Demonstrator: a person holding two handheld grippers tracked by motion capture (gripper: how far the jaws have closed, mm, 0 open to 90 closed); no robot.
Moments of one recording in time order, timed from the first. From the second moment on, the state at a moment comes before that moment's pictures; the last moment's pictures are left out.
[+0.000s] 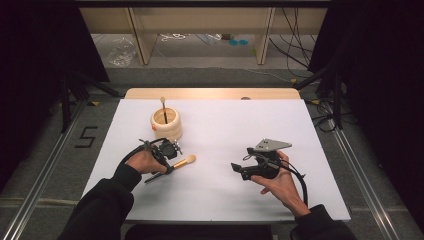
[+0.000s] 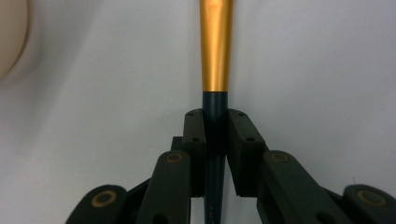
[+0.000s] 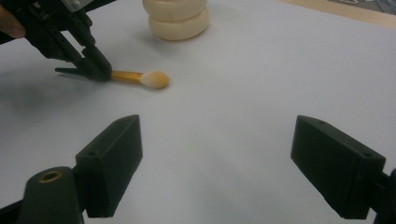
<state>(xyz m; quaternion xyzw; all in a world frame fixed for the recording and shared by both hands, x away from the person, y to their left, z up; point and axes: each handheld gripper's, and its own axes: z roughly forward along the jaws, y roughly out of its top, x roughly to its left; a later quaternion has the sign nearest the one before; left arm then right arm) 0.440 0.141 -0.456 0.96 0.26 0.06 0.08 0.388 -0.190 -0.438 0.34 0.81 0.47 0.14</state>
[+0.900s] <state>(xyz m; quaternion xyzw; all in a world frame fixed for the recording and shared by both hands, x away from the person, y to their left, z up) 0.437 0.160 -0.434 0.92 0.32 0.06 0.21 0.388 -0.190 -0.438 0.34 0.81 0.46 0.14</state>
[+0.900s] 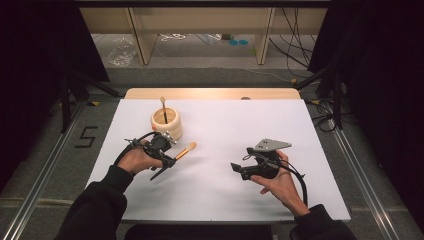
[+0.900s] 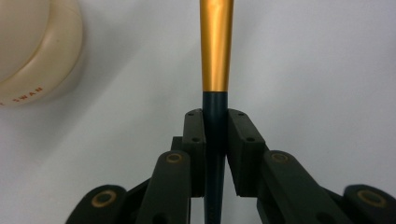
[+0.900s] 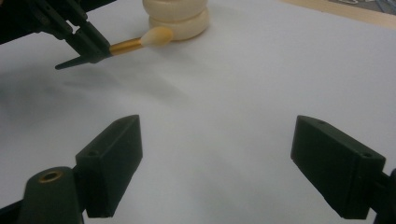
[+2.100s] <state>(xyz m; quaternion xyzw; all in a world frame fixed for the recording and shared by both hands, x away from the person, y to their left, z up) 0.421 0.173 -0.407 0.82 0.38 0.12 0.41 0.386 -0.185 -0.426 0.33 0.77 0.52 0.15</state>
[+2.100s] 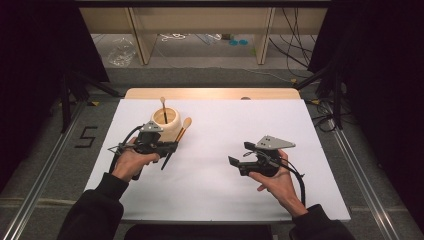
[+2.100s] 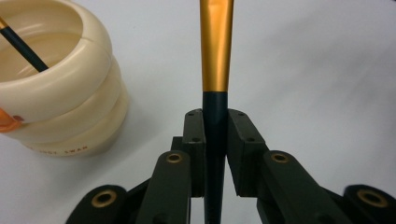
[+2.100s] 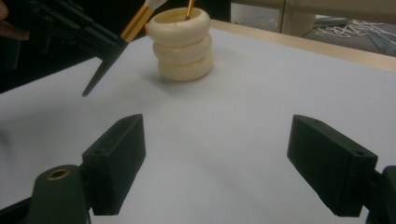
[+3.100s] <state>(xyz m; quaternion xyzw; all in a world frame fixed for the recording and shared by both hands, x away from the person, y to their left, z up) 0.394 0.155 -0.404 0.77 0.39 0.09 0.50 0.408 -0.139 -0.414 0.33 0.73 0.59 0.08</state>
